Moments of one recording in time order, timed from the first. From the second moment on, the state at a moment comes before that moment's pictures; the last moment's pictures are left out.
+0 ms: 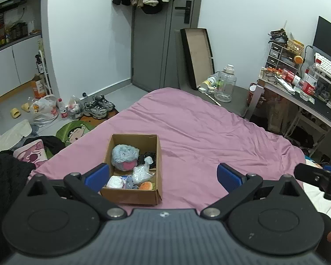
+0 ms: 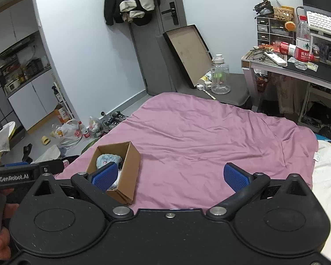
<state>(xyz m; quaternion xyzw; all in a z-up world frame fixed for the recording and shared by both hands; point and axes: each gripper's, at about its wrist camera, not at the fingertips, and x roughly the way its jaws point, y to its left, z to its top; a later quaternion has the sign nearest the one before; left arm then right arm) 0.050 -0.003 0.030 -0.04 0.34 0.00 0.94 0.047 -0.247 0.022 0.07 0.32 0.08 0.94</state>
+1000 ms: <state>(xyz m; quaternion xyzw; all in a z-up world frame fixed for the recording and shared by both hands) 0.024 -0.001 0.046 -0.04 0.33 0.01 0.94 0.033 -0.251 0.031 0.07 0.31 0.08 0.94</state>
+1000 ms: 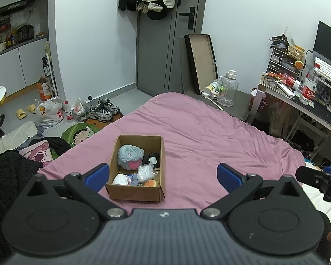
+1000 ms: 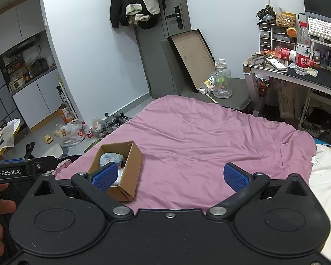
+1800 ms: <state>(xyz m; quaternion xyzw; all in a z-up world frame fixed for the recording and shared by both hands) 0.022 -0.003 0.040 -0.04 0.33 0.01 0.94 0.035 -0.252 0.027 0.05 0.32 0.09 0.94</state>
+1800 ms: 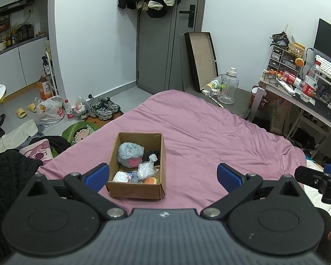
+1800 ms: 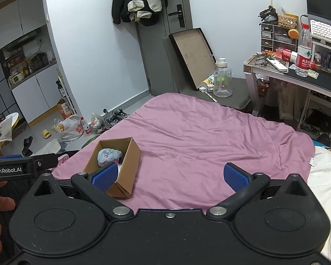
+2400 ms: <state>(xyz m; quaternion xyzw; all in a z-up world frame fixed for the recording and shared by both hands) 0.023 0.000 0.037 -0.04 0.33 0.01 0.94 0.032 -0.249 0.025 0.05 0.32 0.08 0.94</state>
